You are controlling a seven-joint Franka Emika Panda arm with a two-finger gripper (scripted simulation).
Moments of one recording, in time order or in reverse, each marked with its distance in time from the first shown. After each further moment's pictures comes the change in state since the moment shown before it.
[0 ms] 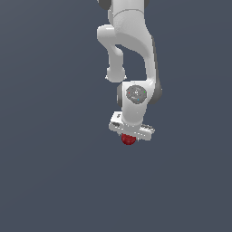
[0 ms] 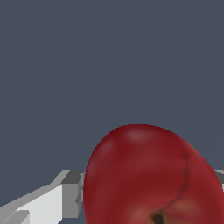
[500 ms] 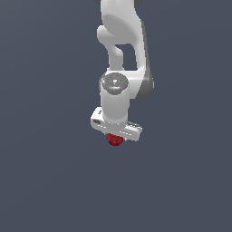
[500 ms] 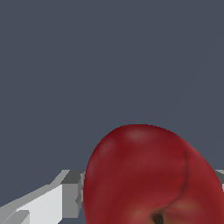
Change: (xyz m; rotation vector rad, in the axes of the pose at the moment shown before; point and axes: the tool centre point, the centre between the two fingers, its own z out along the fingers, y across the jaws) arm 0.055 0.054 -0.067 0.001 0.001 0.002
